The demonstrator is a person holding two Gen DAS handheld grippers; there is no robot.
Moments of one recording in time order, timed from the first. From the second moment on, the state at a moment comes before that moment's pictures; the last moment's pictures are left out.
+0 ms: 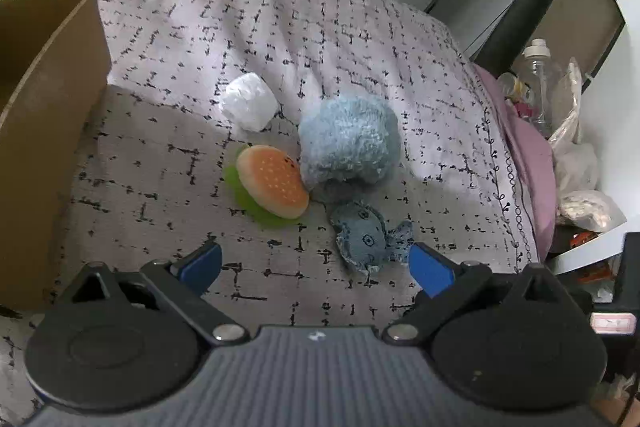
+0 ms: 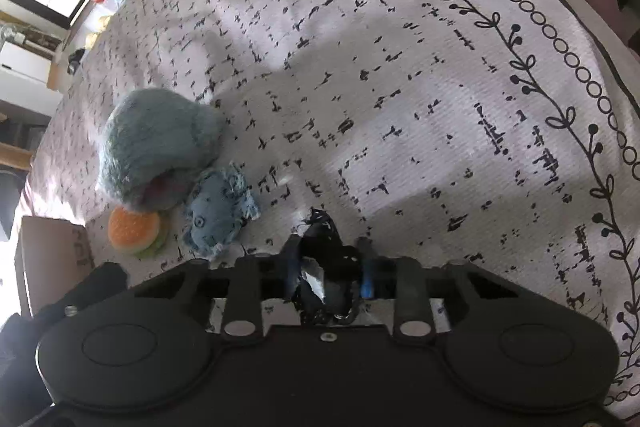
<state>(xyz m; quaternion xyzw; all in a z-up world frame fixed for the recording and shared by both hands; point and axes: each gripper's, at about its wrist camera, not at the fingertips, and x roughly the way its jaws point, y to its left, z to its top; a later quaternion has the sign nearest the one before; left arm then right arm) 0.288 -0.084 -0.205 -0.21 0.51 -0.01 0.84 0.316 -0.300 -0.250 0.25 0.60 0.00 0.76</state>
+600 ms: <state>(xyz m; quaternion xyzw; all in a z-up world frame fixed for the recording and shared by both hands) 0.318 -0.124 -0.234 -0.20 0.52 -0.02 0.83 0.315 -0.320 -0.239 0.30 0.55 0.00 0.78</state>
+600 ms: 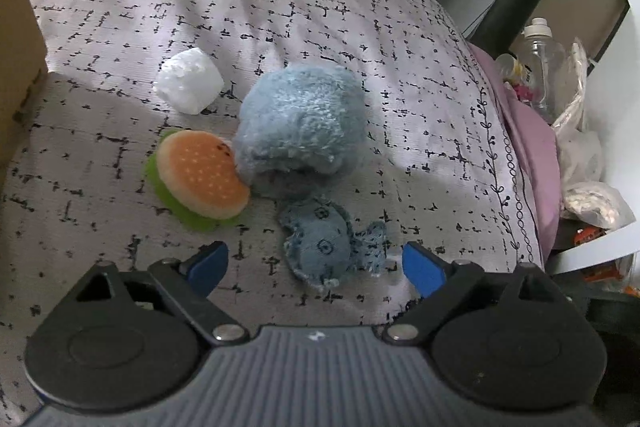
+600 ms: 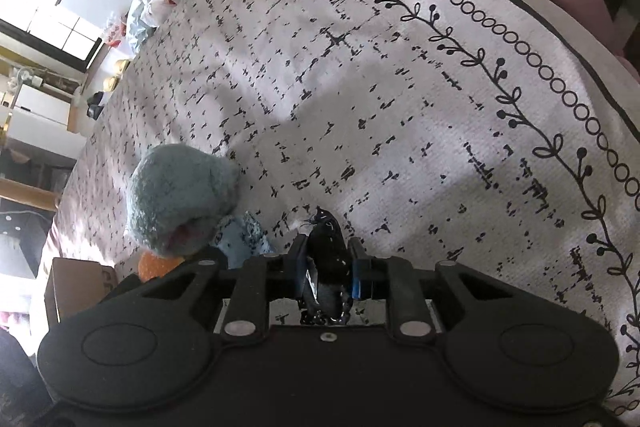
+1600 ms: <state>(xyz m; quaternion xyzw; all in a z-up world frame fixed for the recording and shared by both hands) 0.293 -0.121 -0.207 -0.19 0.51 -0.03 0.84 0.309 -0.312 -0.221 0.30 0.51 0.05 0.81</state>
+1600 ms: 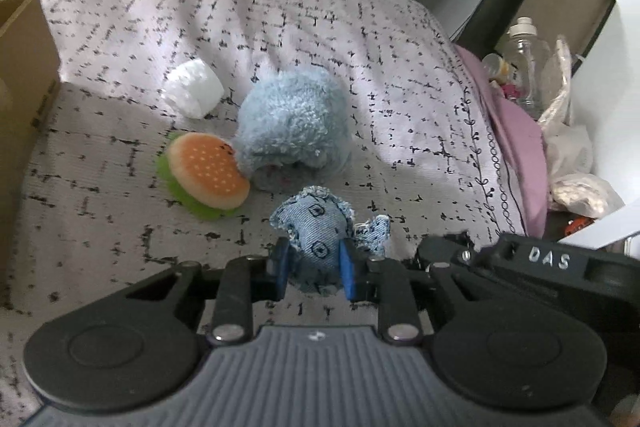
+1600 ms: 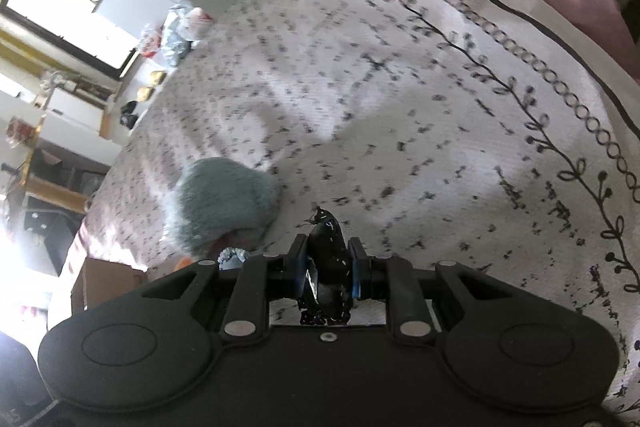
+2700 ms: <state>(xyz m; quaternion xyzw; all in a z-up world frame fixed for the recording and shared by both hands) 0.216 -0.004 -0.097 -0.20 0.41 0.01 0.89 0.260 -0.250 -0.134 0.27 0.41 0.14 0.86</state>
